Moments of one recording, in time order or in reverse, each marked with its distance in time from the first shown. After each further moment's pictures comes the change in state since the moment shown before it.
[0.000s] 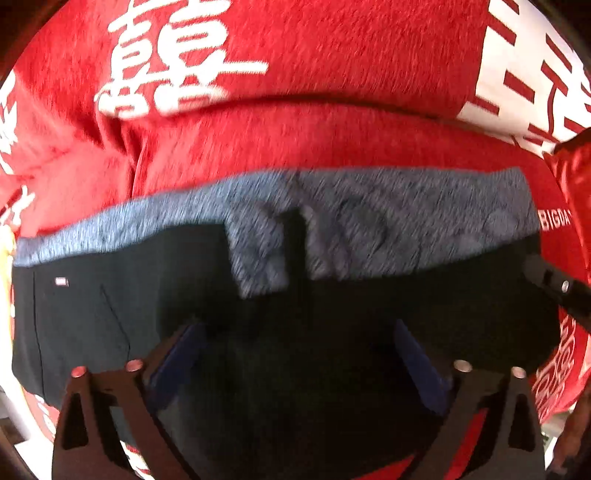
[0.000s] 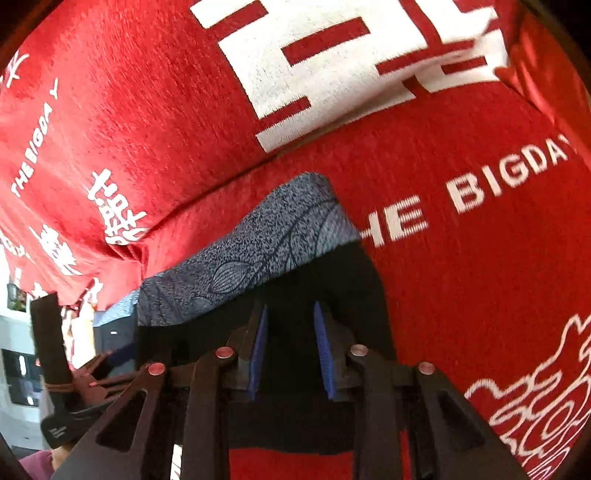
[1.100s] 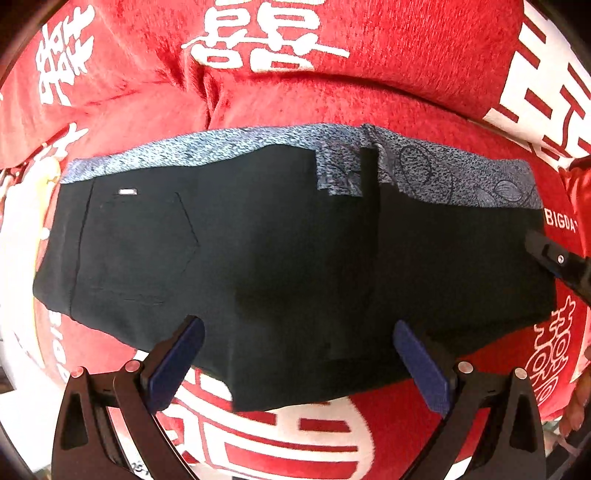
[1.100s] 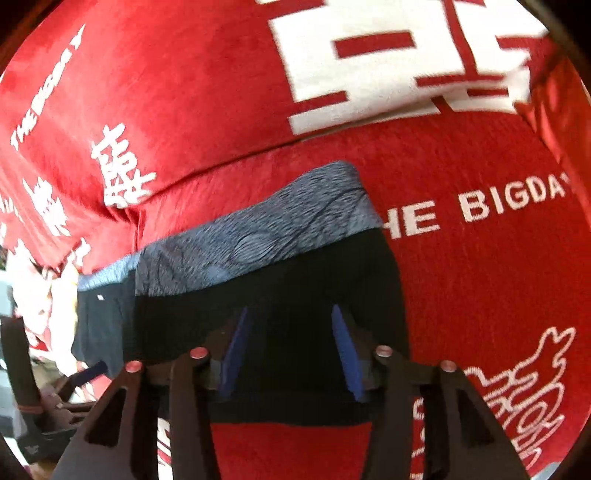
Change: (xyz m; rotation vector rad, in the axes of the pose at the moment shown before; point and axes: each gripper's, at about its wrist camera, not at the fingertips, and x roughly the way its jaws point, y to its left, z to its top) left arm -0.049 0.038 -0.051 -0.131 0.051 0.074; right arm -0.006 0.044 -0.007 -0.163 0.074 -0.115
